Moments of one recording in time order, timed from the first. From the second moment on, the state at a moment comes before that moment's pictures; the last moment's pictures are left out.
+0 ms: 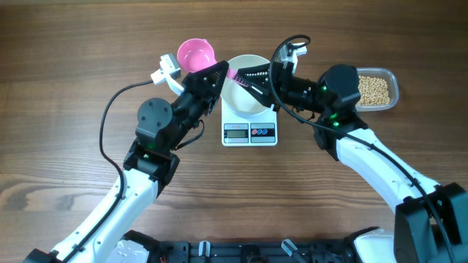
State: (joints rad) left arm -0.40 1.23 0.66 0.61 0.25 -1.40; right arm 0.34 1.53 0.83 0.77 -0.92 1.64
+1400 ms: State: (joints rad) left arm -0.43 1.23 0.66 0.61 0.23 -1.42; right arm 0.34 1.53 0.83 0.79 -0.93 1.68
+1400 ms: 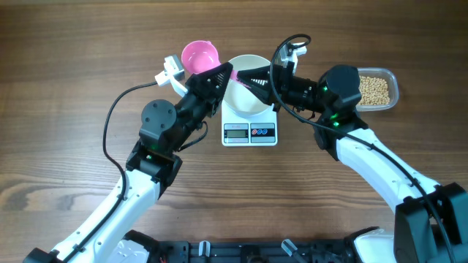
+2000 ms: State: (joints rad) left arm -0.43 1.23 0.66 0.61 0.23 -1.42; right arm 0.35 1.53 0.83 0.79 -0.97 1.68
